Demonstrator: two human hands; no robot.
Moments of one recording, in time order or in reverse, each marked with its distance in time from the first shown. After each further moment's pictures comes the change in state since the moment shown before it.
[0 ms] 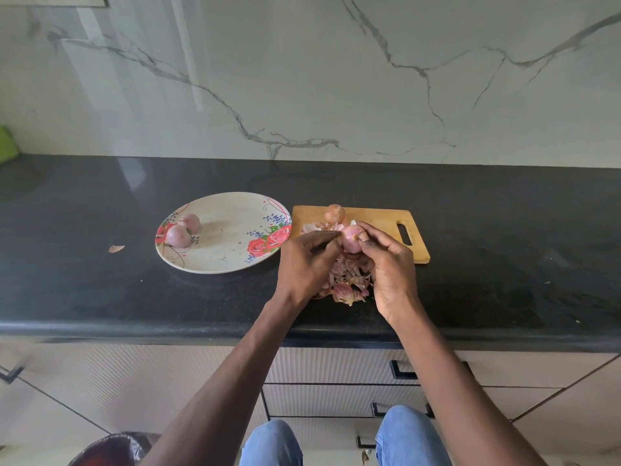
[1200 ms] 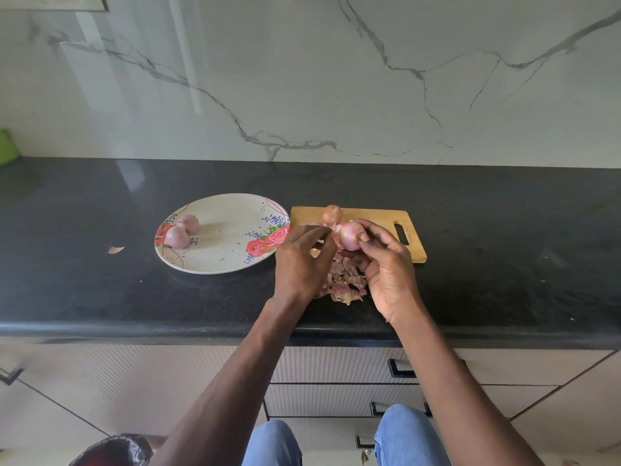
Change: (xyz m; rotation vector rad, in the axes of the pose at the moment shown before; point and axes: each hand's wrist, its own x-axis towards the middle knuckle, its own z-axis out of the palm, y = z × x) left_hand 0.002 -0.013 0.005 0.324 0.218 0.254; right_hand -0.008 -0.010 -0.001 0.203 -0.108 0.043
